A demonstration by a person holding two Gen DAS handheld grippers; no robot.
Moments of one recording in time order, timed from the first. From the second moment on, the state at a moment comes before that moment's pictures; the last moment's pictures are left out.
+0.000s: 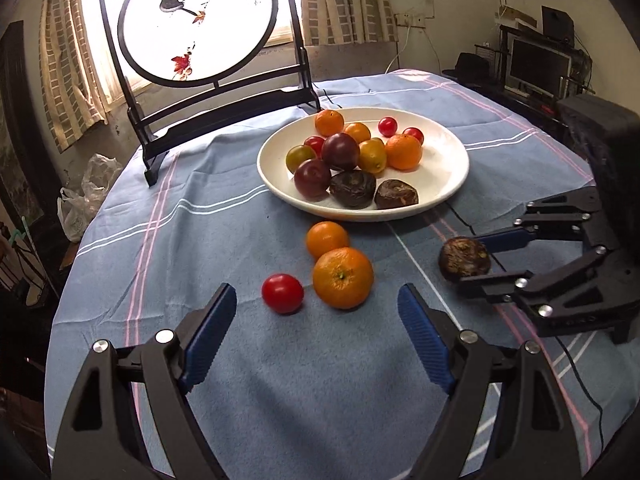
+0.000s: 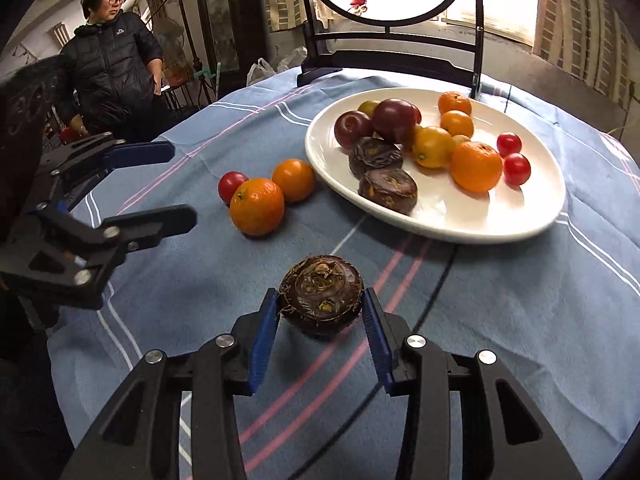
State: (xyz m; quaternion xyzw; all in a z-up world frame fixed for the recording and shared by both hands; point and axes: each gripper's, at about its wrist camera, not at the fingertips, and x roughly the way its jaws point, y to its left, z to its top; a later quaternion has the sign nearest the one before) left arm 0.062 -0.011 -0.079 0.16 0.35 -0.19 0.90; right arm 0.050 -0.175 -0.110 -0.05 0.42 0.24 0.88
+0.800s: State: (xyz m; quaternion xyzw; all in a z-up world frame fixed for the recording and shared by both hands) left arm 0.064 -0.030 -0.086 0.15 0.36 -0.19 0.90; right arm 0.037 -0.172 -0.108 -0.04 0.41 0.26 0.87
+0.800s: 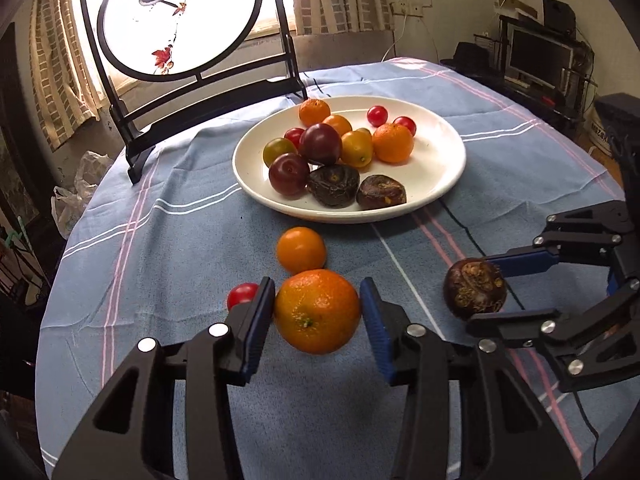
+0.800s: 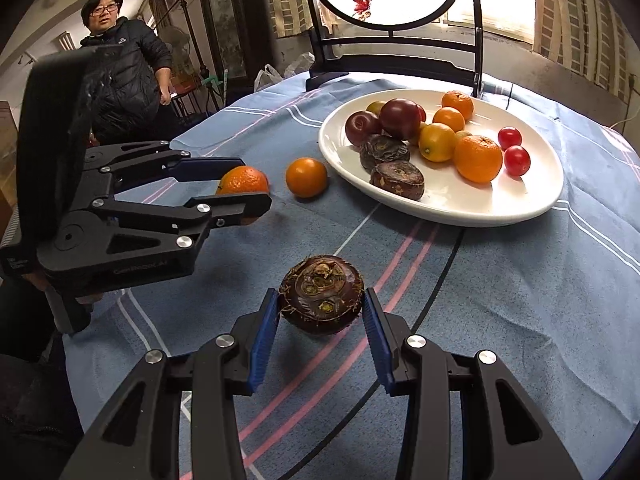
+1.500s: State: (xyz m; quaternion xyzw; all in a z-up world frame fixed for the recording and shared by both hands) left arm 0.088 -0.065 -0.040 0.10 0.34 -0.14 0.93; right arm 0.041 -0.200 -0.047 -0.03 0.35 0.19 0.92
